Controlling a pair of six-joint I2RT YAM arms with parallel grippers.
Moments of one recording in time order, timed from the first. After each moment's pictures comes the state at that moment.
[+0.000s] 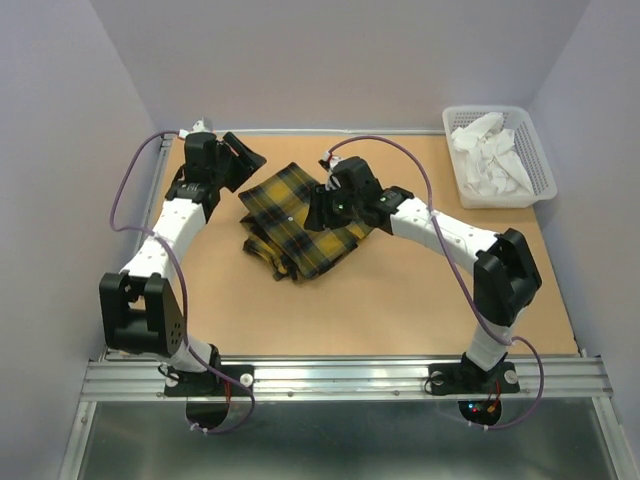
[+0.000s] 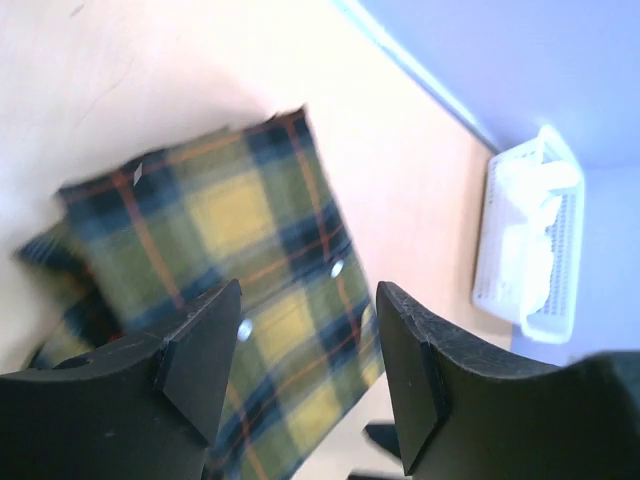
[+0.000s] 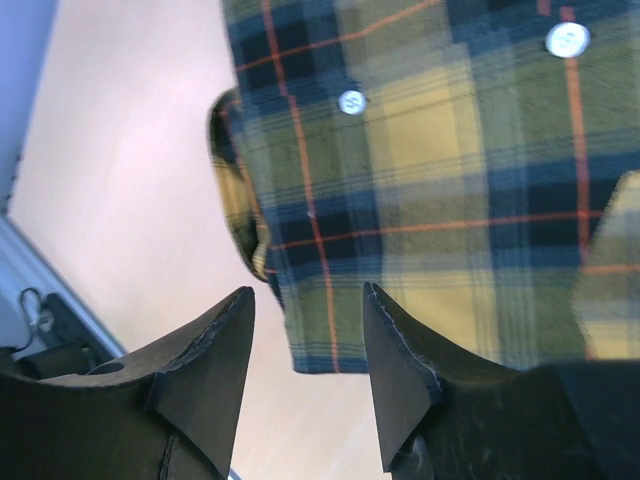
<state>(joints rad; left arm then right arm) -0.13 1.42 1.17 -0.22 0.16 -0.81 0.72 1.78 1.46 -0.36 -0.19 0.45</state>
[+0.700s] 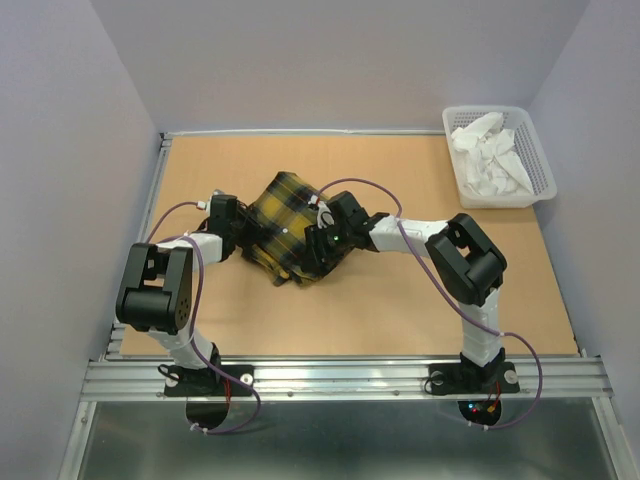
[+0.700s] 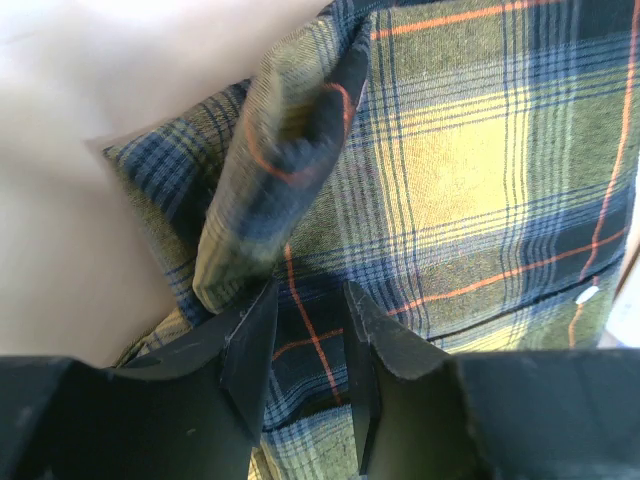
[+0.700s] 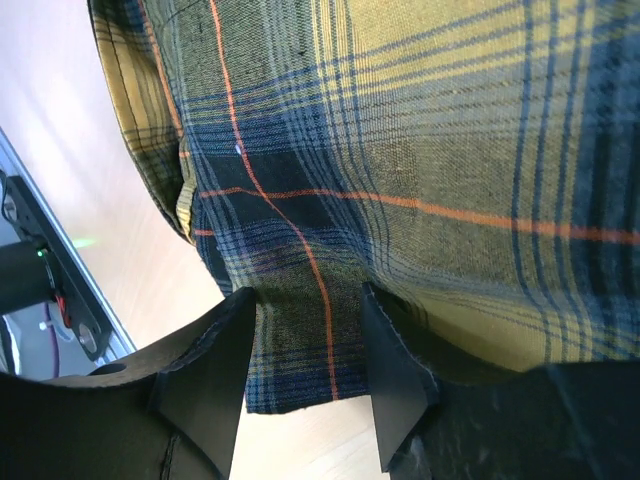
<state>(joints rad) -0.14 1.66 0.77 0.12 0.11 -0.94 0.72 2.02 1.29 -0.14 -0.53 0.43</state>
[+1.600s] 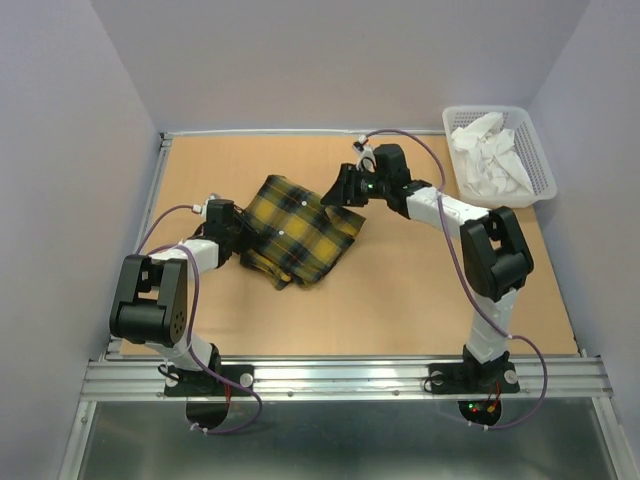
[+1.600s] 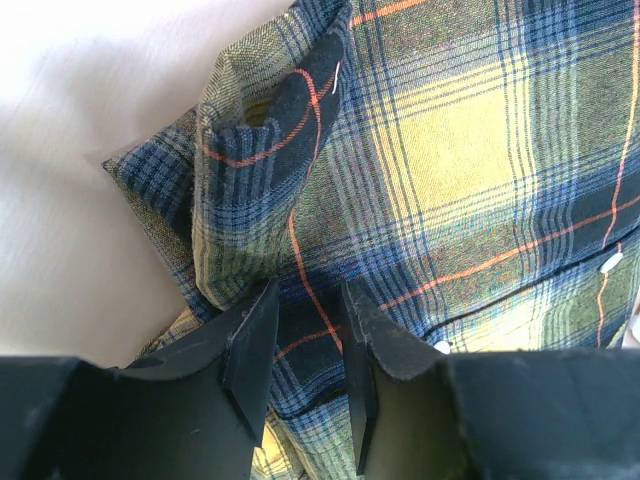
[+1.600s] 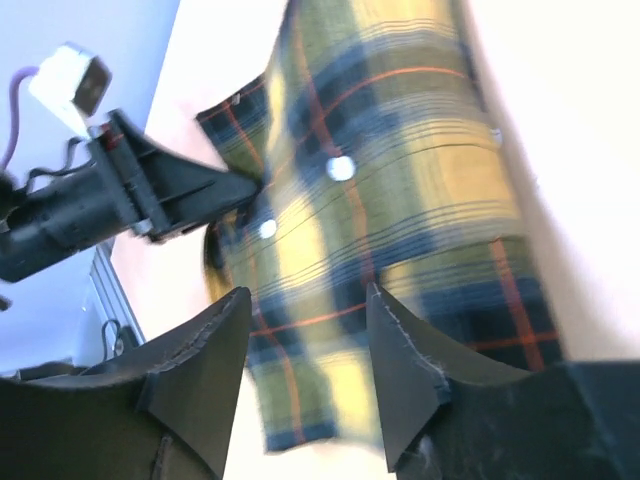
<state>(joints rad) -0.14 1.55 0.69 0.09 0.06 -0.91 0.46 1.92 1.40 0.00 -0.59 0.54</state>
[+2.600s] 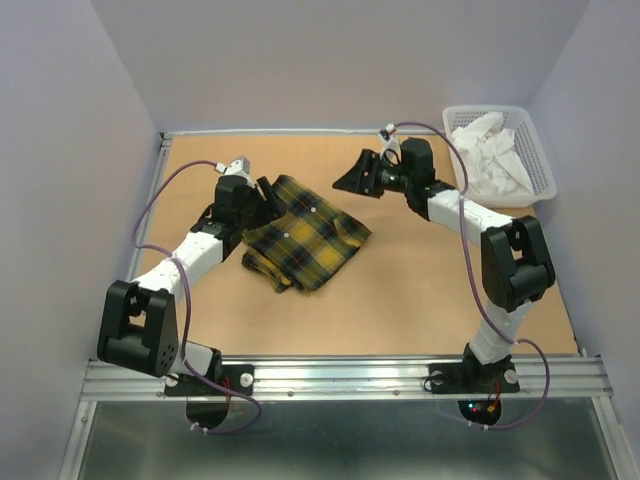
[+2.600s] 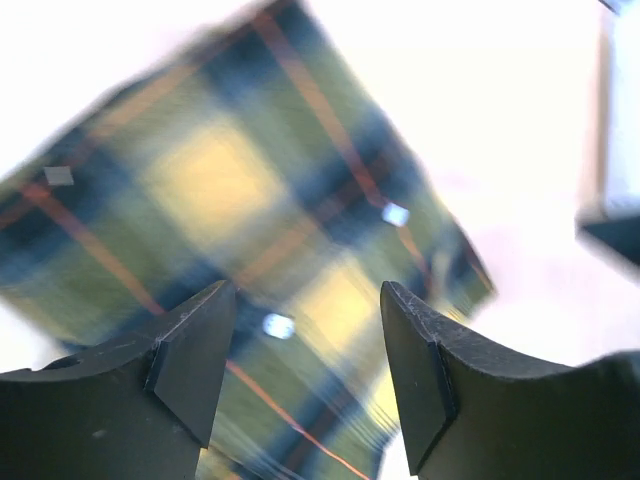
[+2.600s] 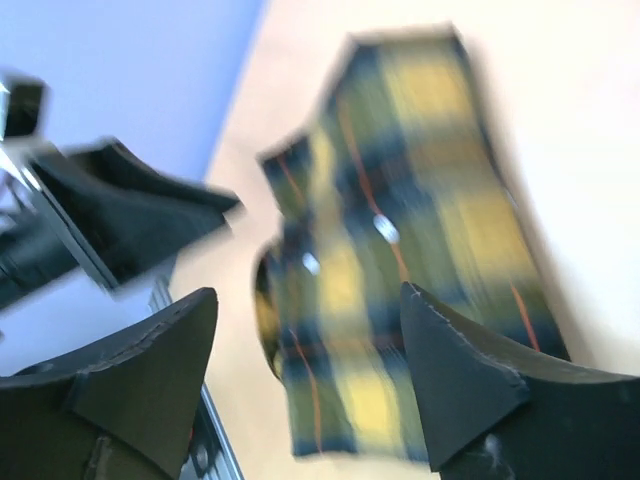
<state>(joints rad) -0.27 1.40 0.86 -0.01 0.09 -0.63 0.35 1.80 1.22 0.21 -0.67 0.68</state>
